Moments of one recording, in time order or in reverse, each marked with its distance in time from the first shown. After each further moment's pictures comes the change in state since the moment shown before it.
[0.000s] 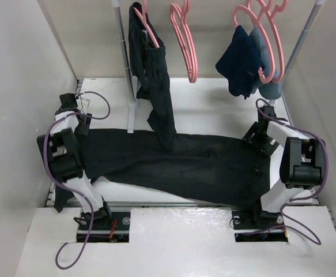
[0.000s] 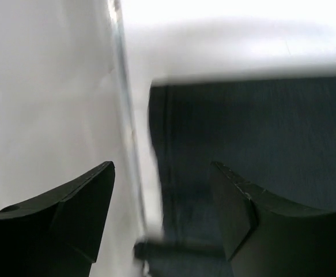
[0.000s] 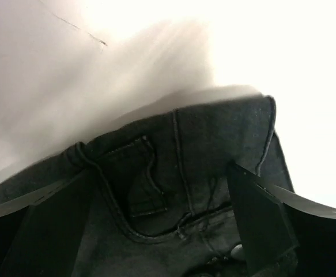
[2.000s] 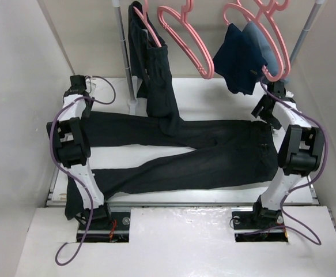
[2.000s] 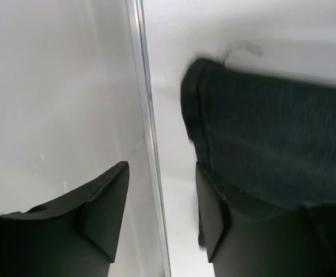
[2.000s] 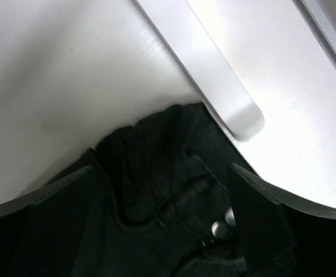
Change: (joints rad) left arm -0.111 0.309 0.431 -0.082 -0.148 -0.025; right arm -0.046 0.219 0.435 0.056 0.082 -0.166
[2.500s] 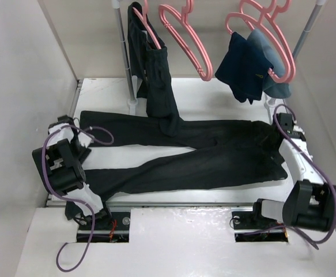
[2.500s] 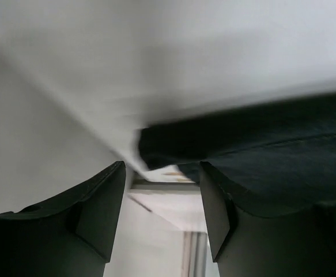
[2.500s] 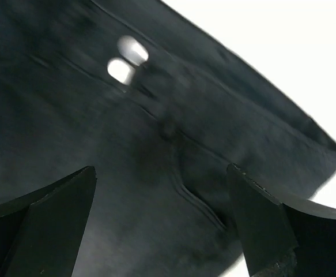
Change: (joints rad) left arm 0.202 -0.393 -0.552 -0.395 0.076 0.281; right arm -0.021 -0.597 -0.523 -0.156 -0.048 0.256
